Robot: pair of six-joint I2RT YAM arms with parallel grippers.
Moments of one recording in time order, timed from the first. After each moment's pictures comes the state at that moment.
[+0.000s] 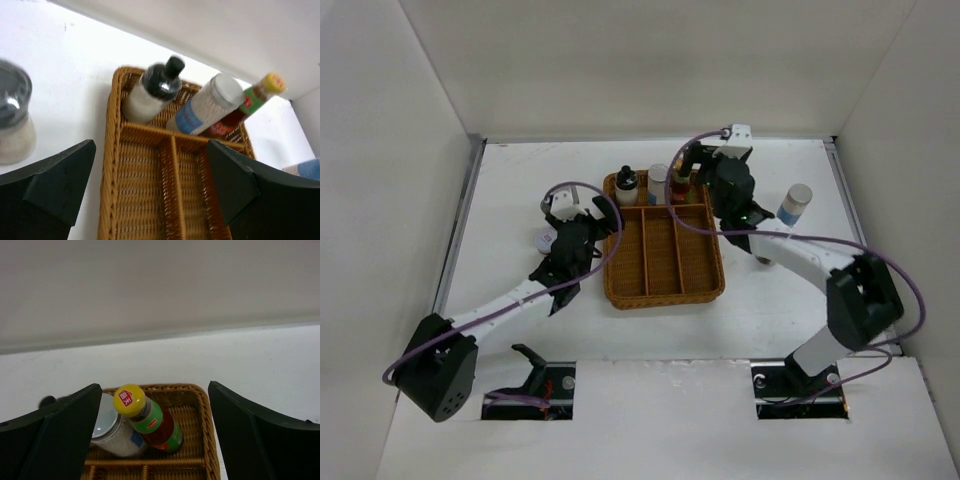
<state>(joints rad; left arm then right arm) -0.62 1.17 0.48 0.60 -0.53 -0.55 0.56 1.63 1.11 0.51 0.50 0.19</state>
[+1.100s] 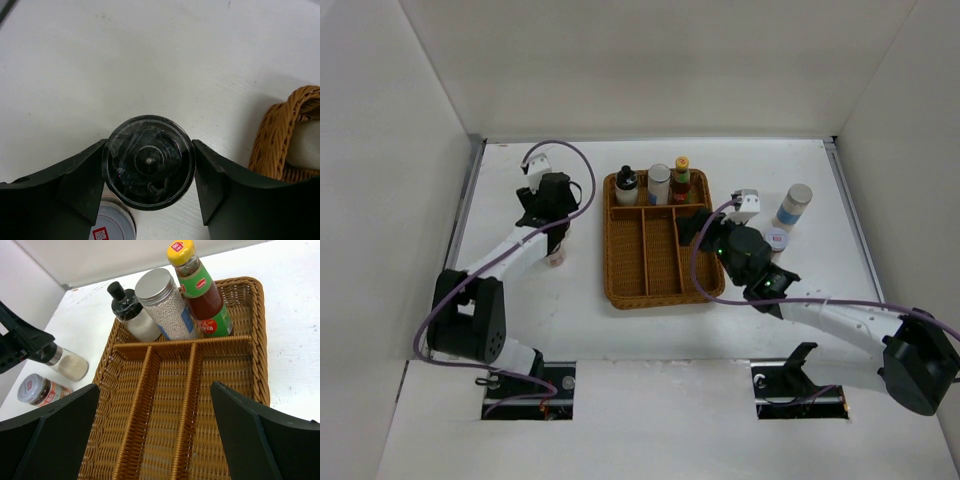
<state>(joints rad) -0.26 1.49 0.92 -0.01 -0.55 -0.44 0.77 1.15 0.62 0.41 0.45 0.48</state>
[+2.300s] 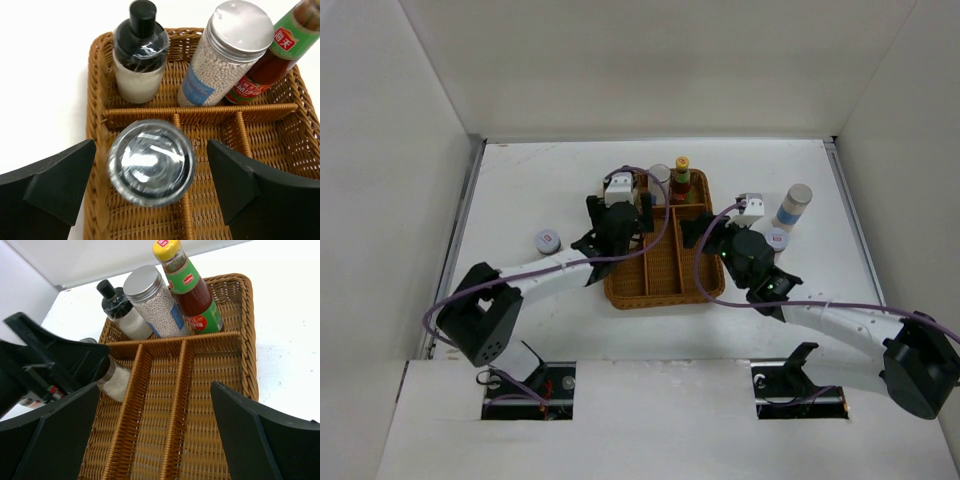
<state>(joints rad) -0.73 1.53 0.86 0.29 -0.61 -0.37 0.75 1.13 0.57 0.44 0.45 0.48</state>
